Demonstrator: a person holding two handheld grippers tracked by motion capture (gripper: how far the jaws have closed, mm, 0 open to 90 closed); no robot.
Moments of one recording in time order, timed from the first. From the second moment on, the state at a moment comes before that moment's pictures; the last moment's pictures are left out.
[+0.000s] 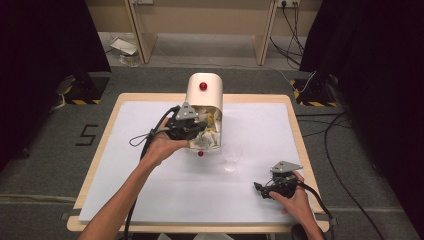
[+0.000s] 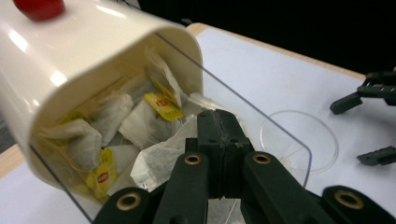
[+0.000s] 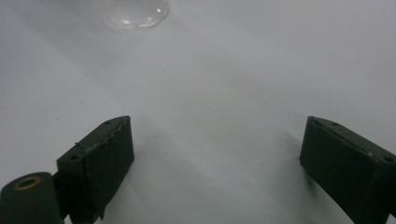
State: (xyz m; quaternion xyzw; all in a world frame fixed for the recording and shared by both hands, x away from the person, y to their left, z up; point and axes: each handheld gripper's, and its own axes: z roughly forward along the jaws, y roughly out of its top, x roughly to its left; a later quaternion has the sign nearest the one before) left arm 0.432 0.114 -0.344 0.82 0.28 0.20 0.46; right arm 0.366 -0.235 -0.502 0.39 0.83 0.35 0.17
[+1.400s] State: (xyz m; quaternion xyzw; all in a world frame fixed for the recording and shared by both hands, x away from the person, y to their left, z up) left arm 0.394 0.036 -0.297 0.83 0.17 0.17 0.50; right arm 0.366 -0.235 -0.502 0.39 0.83 0.35 0.17
